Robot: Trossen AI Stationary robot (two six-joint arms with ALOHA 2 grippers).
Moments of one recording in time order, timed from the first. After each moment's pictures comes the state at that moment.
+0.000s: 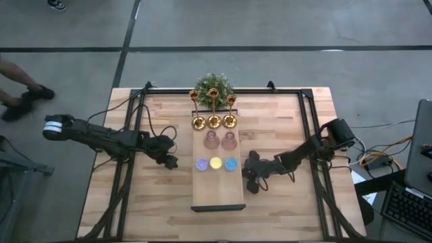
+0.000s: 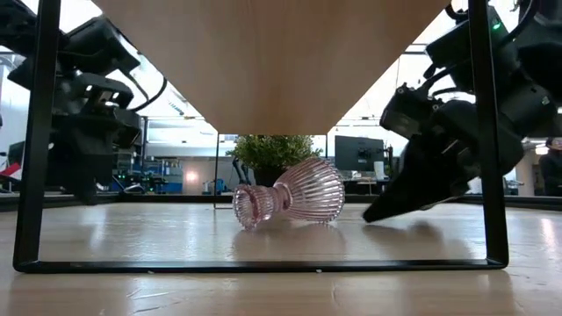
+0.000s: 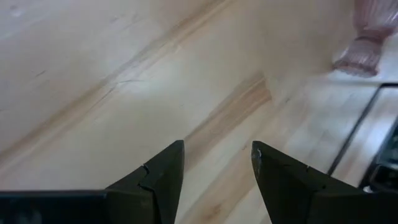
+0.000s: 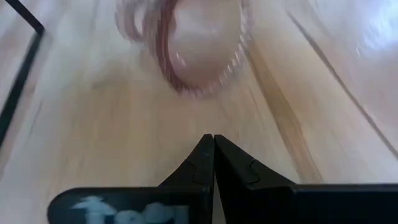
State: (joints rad) left arm -0.02 1.00 0.33 -0.26 0.22 -1.08; right arm 0.32 1.81 0.47 0.71 0.24 0.49
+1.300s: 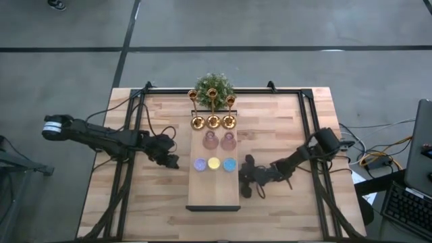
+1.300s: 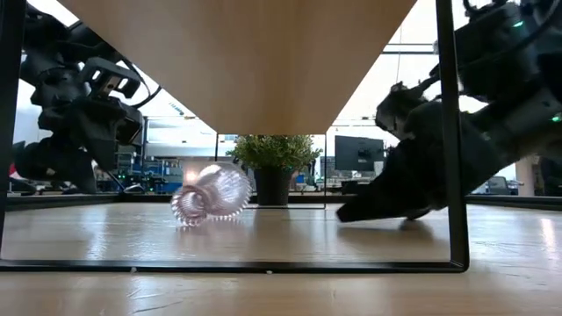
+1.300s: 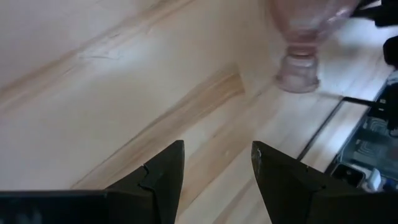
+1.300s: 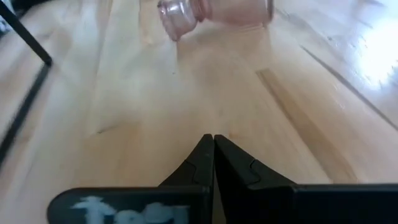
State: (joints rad) left arm -0.02 0.99 0.36 -0.26 0.28 -1.20; right arm 0.41 2.00 0.55 0.92 0.42 0.53
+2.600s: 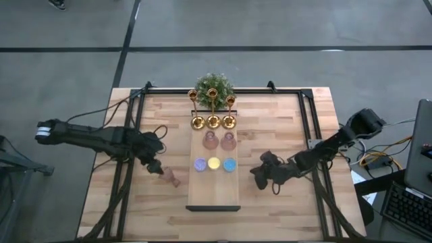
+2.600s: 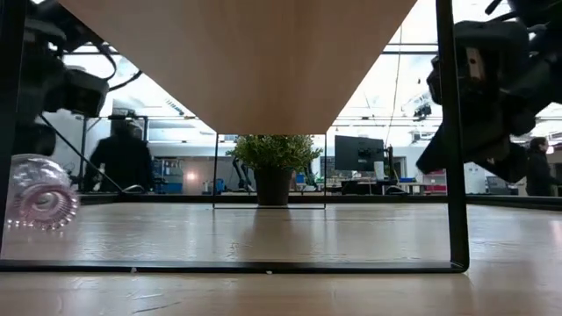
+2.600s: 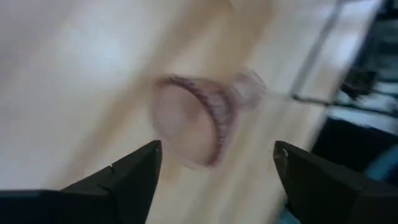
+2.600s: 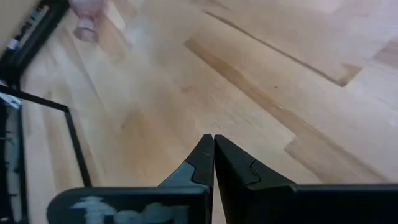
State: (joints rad) left arm -0.04 0.67 0.40 -0.68 0.39 -0.90; right arm 0.49 1.40 0.47 0.15 0.48 1.22
